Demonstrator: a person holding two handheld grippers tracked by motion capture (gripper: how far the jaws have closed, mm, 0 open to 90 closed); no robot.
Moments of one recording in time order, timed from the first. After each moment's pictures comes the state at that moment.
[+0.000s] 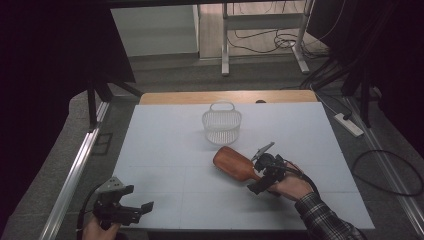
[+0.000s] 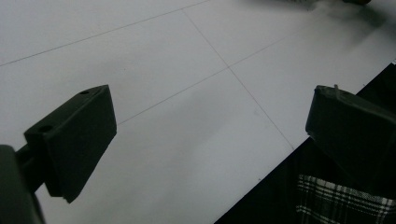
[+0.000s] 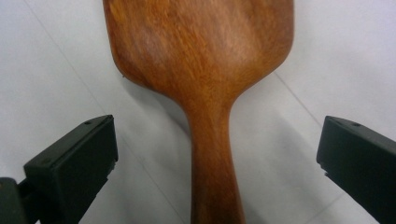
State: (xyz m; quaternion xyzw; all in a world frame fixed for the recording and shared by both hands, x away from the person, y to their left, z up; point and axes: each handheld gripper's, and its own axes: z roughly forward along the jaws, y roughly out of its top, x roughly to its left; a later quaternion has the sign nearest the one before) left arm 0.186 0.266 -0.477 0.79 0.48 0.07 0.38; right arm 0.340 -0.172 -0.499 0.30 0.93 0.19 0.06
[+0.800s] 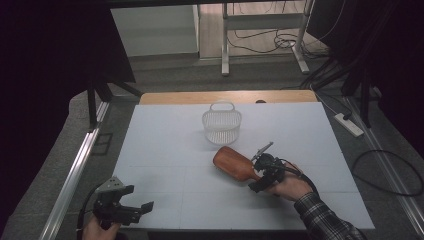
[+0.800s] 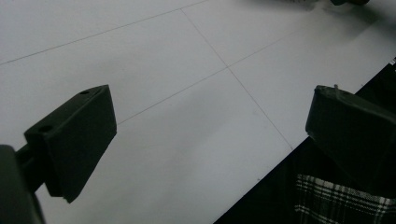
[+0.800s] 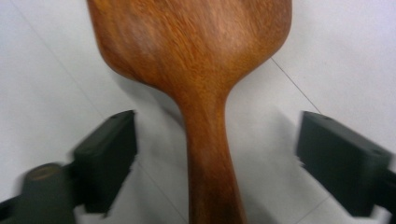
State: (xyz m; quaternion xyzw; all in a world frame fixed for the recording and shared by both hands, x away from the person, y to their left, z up) left arm 0.187 0.266 -0.478 0.79 0.48 0.07 0.38; right arm 0.341 -0.171 -0.500 0.32 0.93 0.17 0.06
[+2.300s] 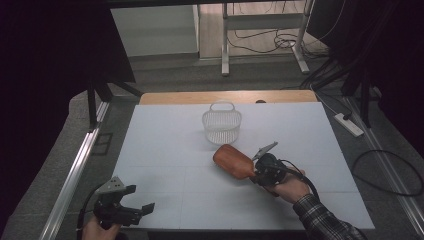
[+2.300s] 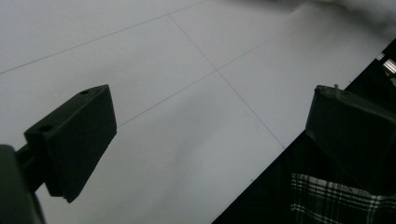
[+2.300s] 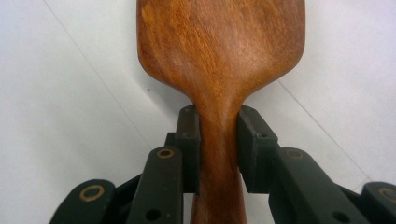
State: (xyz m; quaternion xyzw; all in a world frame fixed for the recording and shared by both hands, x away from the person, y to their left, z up) left arm 0.187 0.264 -0.476 0.80 0.45 0.06 0.39; right arm 0.332 -0.172 -0.486 0.30 0.92 0.23 0.06
